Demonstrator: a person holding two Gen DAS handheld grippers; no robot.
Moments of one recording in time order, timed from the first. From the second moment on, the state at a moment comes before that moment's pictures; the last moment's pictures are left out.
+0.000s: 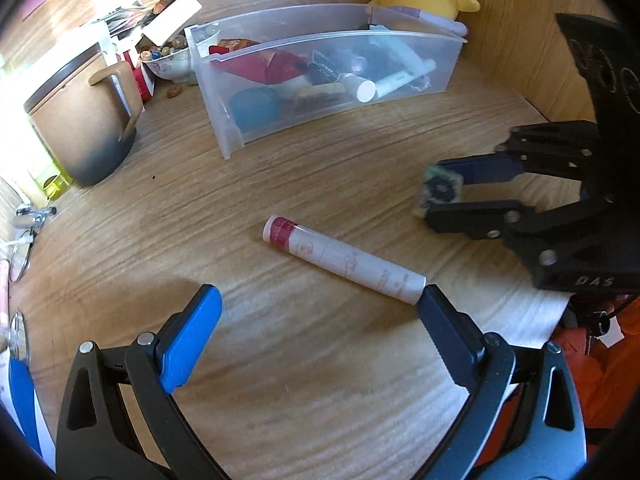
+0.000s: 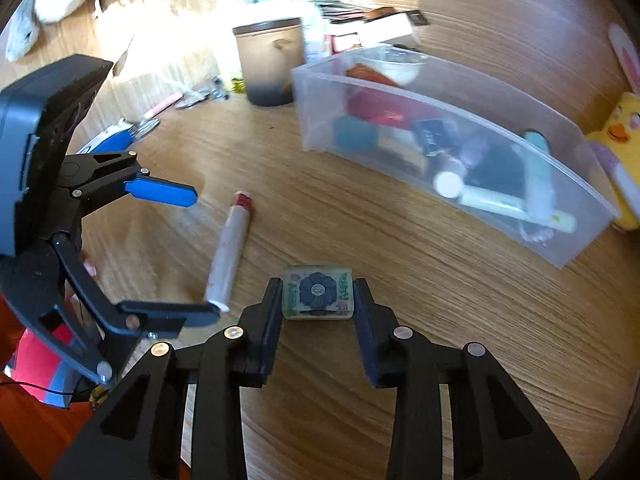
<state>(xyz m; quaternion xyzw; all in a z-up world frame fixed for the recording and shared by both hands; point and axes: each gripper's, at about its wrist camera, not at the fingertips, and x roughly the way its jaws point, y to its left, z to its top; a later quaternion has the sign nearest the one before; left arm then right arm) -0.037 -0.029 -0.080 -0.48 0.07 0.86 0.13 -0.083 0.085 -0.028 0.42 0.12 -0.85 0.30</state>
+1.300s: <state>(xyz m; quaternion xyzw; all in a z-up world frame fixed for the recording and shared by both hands) -0.077 -0.020 -0.007 -0.36 0.03 0.92 0.10 -0.119 0.148 0.020 0.36 0.04 -0.90 0.24</state>
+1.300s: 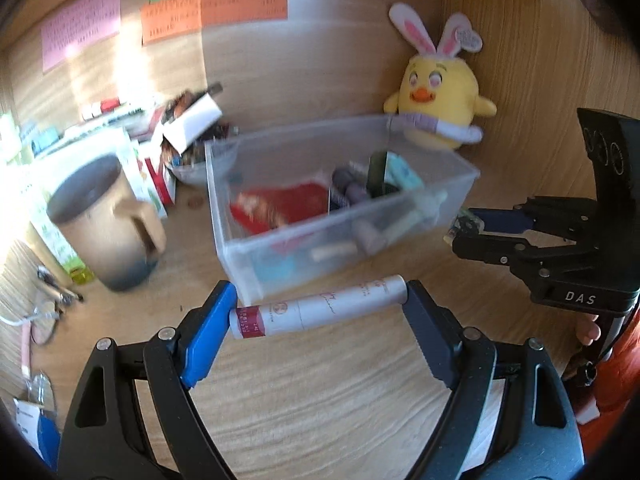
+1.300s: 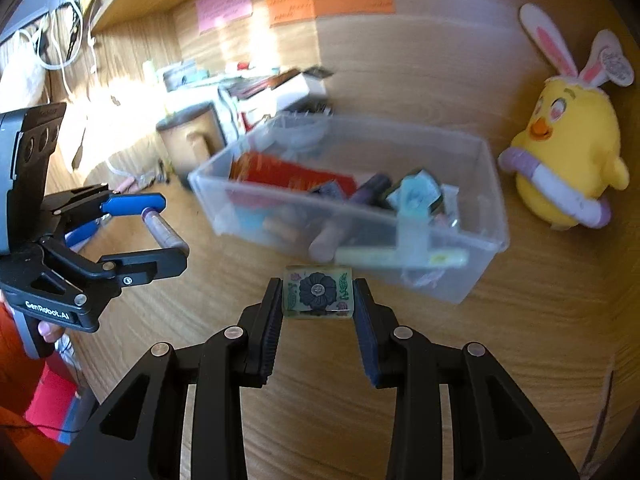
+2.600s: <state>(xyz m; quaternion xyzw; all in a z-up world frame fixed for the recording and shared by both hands) -0.197 -0.002 -0.022 -0.40 -0.01 0.91 0.09 -0.214 0.172 0.021 0.36 0.04 -0.91 0.17</state>
